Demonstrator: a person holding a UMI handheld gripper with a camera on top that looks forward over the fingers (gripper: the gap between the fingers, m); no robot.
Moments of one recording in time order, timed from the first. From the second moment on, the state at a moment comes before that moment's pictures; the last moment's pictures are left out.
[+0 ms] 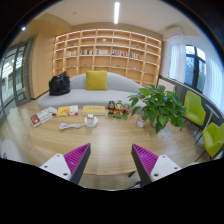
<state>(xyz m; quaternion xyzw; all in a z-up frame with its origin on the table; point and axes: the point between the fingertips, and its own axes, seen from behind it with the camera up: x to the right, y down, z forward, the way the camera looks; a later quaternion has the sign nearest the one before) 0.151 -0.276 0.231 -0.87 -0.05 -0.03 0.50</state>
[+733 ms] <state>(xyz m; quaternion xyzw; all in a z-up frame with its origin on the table) 0.013 -0.048 0.088 -0.86 -0.06 0.02 0.50</state>
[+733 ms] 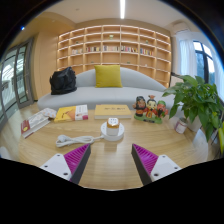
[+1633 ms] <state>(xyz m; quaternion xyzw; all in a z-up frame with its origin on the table) 0.004 0.100 0.249 -0.72 -0.06 0.01 0.69</state>
